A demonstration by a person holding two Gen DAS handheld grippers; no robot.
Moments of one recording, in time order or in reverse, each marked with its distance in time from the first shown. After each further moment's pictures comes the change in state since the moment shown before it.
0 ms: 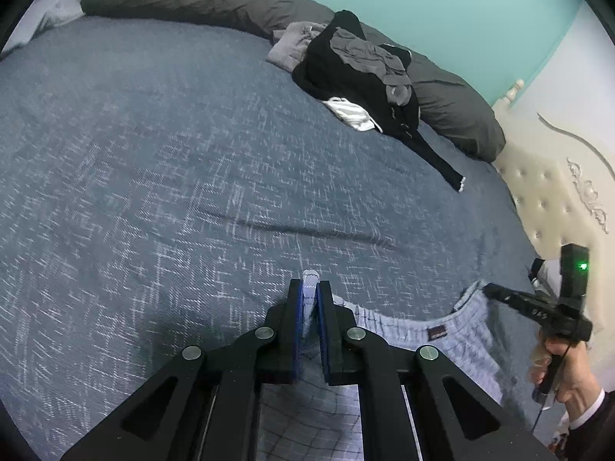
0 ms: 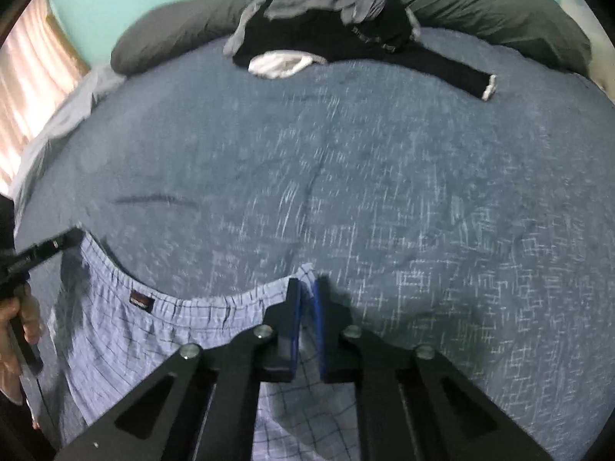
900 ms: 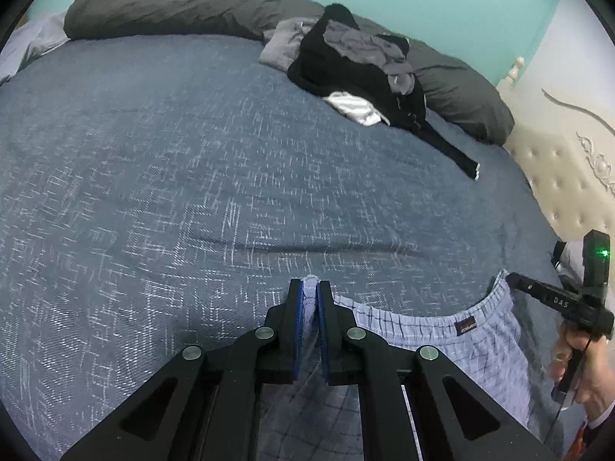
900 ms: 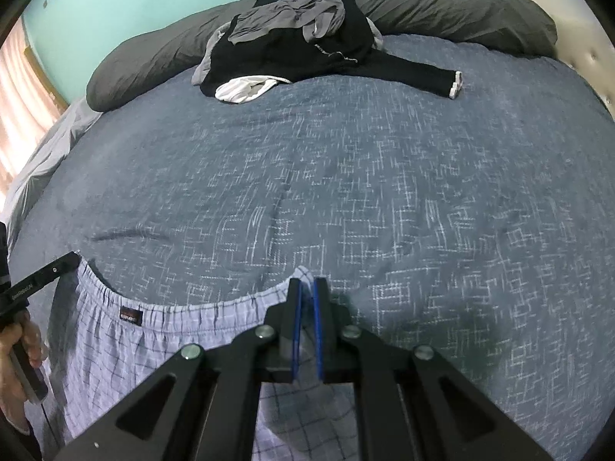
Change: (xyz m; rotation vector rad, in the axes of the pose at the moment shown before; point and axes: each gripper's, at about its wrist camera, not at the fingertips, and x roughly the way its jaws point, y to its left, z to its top) left arm 0.032 -0.003 0.011 0.088 0.017 0.060; right arm 0.012 -0.011 -0.004 0.089 -0.067 -0.065
